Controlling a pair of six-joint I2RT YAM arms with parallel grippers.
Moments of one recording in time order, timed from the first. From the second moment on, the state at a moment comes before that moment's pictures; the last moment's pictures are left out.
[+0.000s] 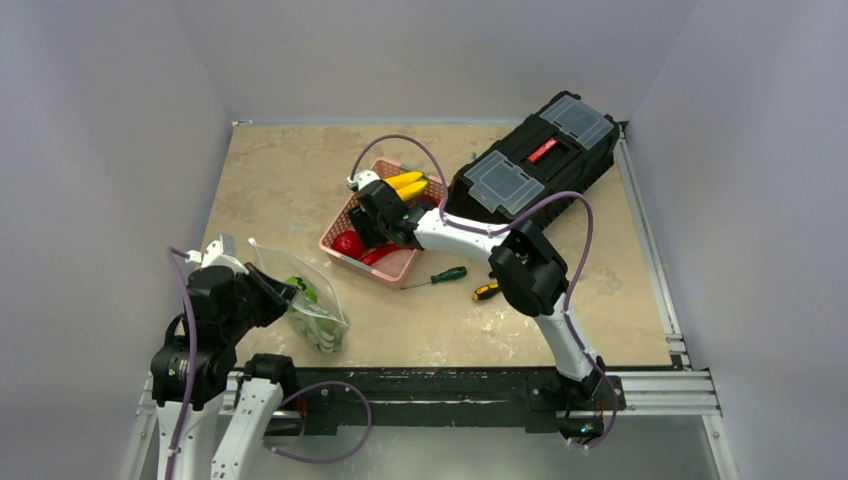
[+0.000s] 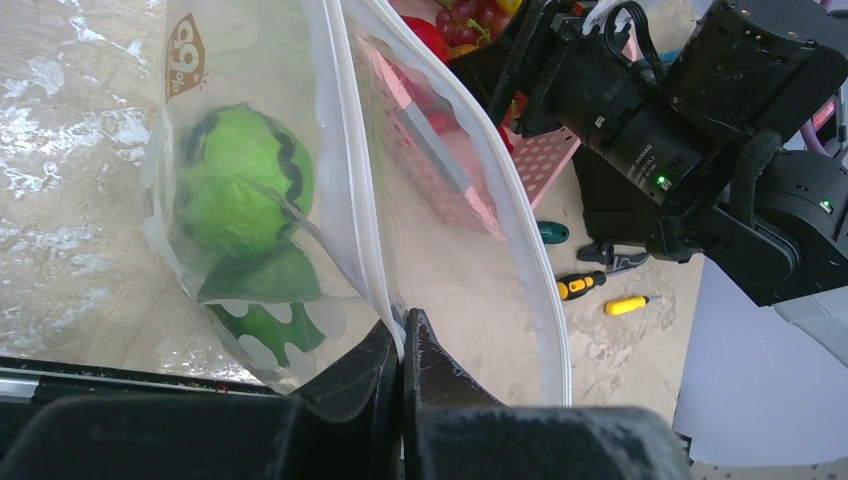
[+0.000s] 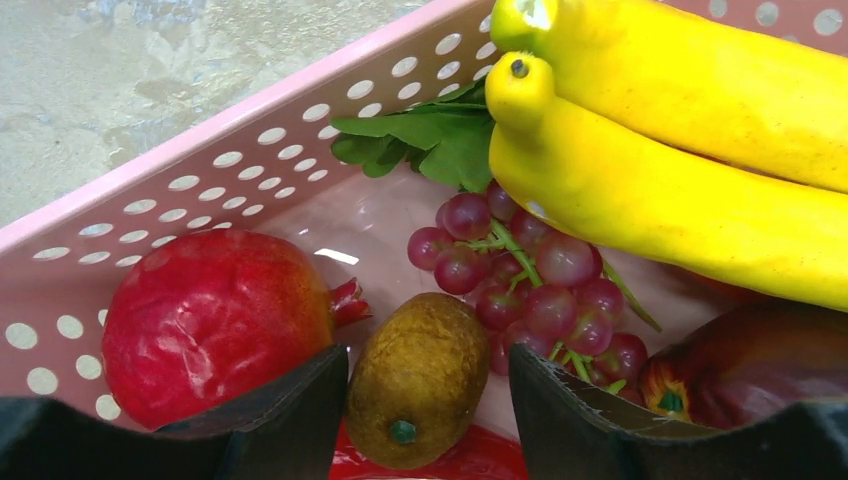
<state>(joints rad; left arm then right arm) -0.09 0.42 0.93 -1.12 0.07 -0.76 0.91 2.20 1.73 -0.28 0.22 0.20</state>
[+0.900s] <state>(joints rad) -0.09 0.42 0.92 -1.12 0.09 -0.76 0.92 1.69 1.52 -0.19 0.06 0.22</state>
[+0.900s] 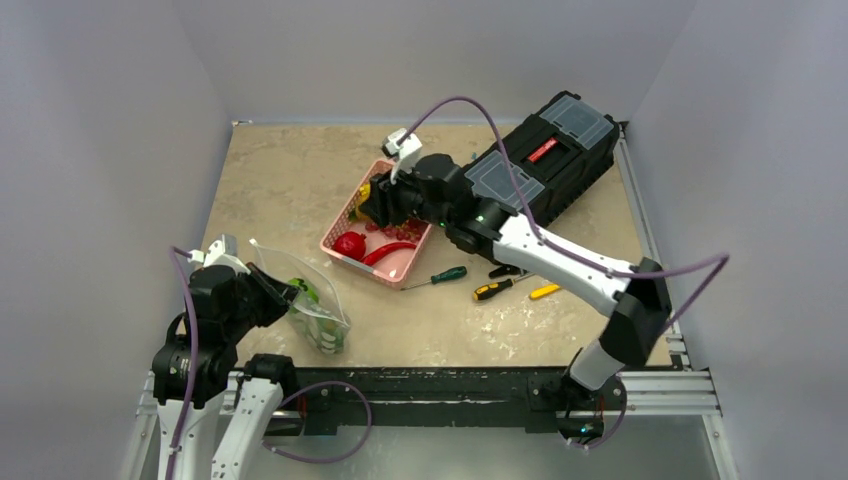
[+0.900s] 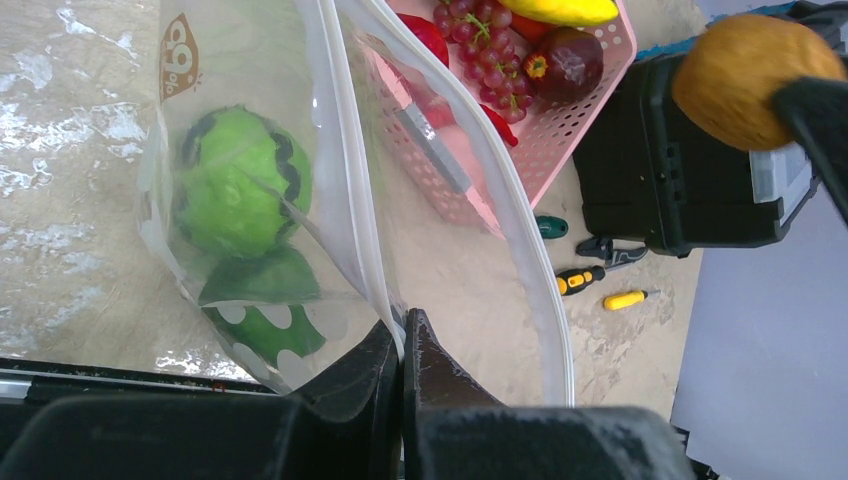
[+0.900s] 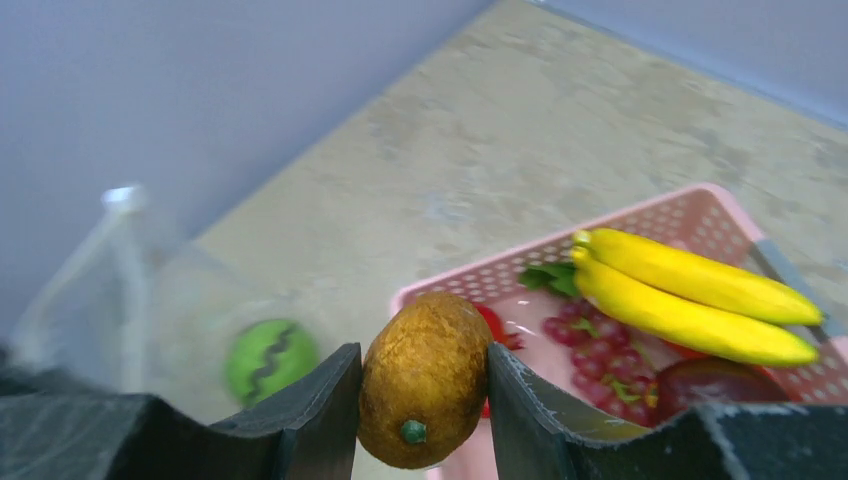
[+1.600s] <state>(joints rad) -0.09 0.42 0.92 -1.12 0.09 -0.77 1.20 1.55 1.41 0.00 -0.32 0.17</state>
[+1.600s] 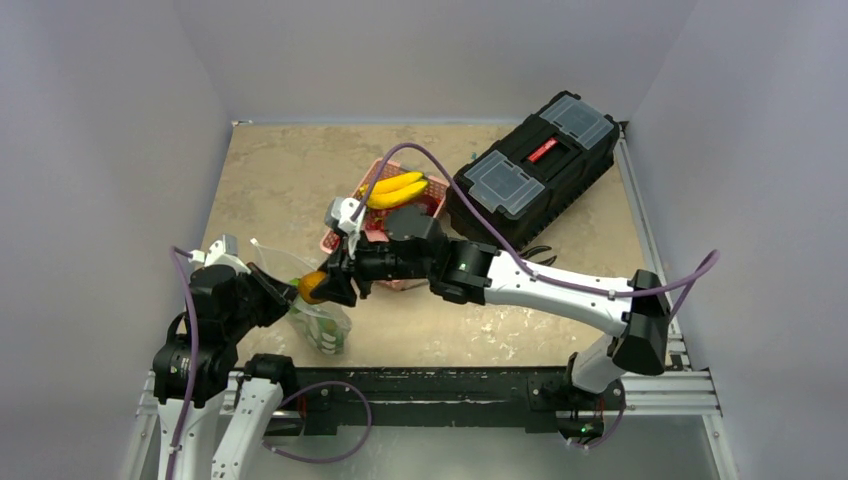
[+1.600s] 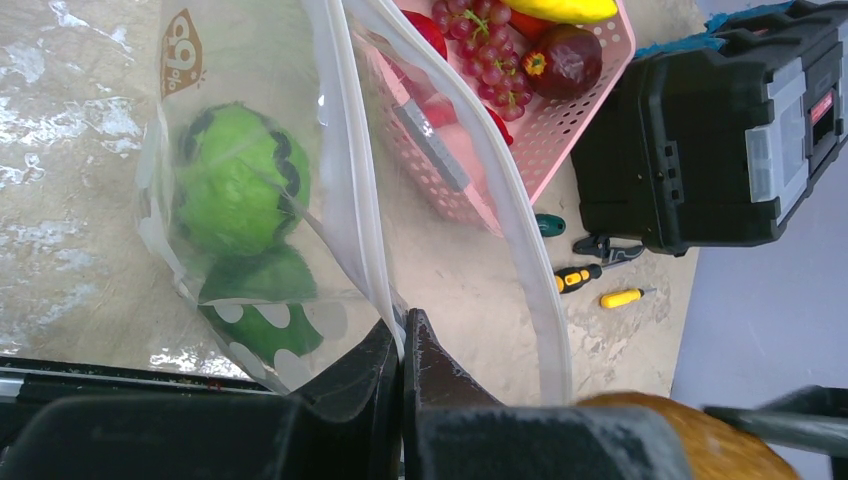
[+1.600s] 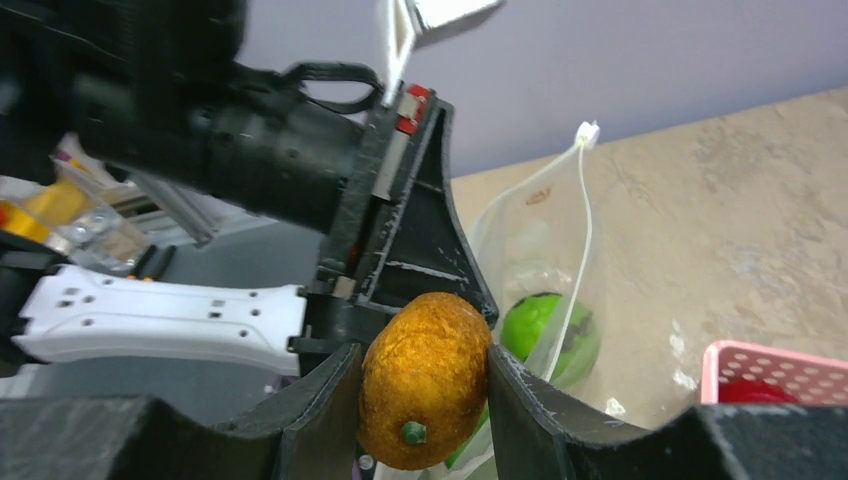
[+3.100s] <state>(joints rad) -0.09 0.40 1.00 -1.15 0.10 -0.78 1.28 1.68 1.55 -0.22 0.07 0.11</state>
